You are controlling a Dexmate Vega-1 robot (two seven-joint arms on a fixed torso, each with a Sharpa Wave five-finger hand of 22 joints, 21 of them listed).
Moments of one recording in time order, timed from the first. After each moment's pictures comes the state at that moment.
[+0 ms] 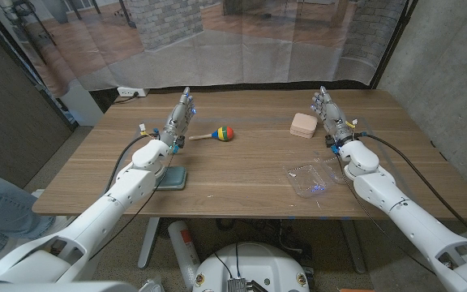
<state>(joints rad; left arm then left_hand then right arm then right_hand) 0.81 0.54 0.38 -1.37 -0.63 -0.21 -0.01 0.27 -0.02 -0.05 0.10 0.37 -0.17 0.08 0.21 0.18 -0.17 0.04 0.22 0.18 -0.17 0.04 0.20 0.18 -0.17 -0.03 0.21 0.18 -0.85 -0.55 -0.36 -1.36 0.56 0.33 -0.05 0.28 0.00 0.10 0.05 0.22 0.14 0.05 0.20 0.18 0.14 0.08 0.22 0.18 0.02 0.02 0.19 0.18 0.01 -0.03 0.47 0.17</state>
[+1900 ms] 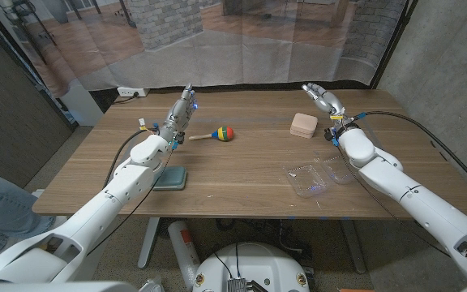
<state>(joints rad) 0.80 0.56 0.38 -1.40 -0.63 -0.21 -0.03 0.30 0.00 -0.05 0.10 0.38 -0.17 0.08 0.21 0.18 -0.17 0.04 0.22 0.18 -0.17 0.04 0.20 0.18 -0.17 -0.03 0.21 0.18 -0.79 -0.67 -0.45 -1.49 0.10 0.16 -0.27 0.33 0.00 0.12 0.00 0.22 0.15 0.00 0.21 0.19 0.14 0.05 0.22 0.18 0.03 0.02 0.19 0.18 0.02 -0.04 0.44 0.17</state>
